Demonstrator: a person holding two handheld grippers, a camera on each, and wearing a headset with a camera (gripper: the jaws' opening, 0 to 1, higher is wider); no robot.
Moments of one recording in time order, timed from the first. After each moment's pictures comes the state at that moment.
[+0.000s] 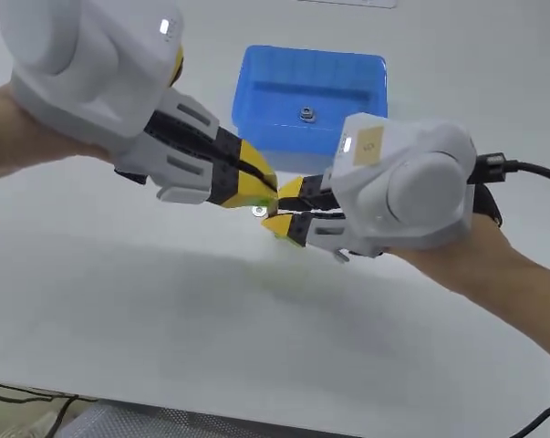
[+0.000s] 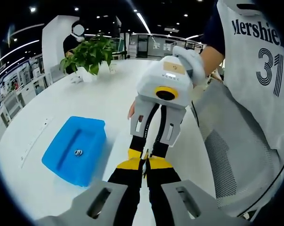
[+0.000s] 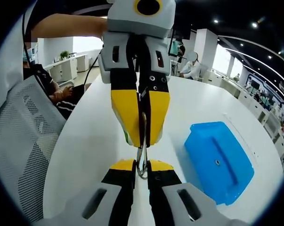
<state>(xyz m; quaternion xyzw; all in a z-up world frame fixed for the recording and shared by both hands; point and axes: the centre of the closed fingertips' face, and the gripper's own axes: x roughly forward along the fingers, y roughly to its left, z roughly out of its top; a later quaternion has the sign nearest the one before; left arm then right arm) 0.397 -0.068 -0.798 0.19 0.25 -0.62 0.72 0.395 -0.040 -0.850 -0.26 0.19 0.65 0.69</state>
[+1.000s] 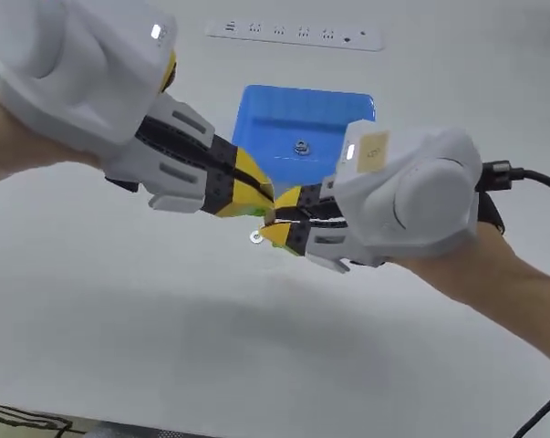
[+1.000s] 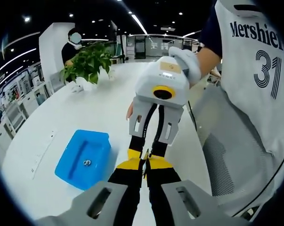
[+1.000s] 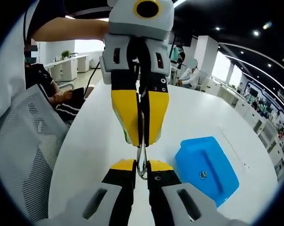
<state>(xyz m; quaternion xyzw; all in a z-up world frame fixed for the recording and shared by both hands) 0.396 -0.067 -0.760 0.21 0.23 -0.61 0.73 0.398 -0.039 -0.808 -0.27 0.16 0.65 0.70</state>
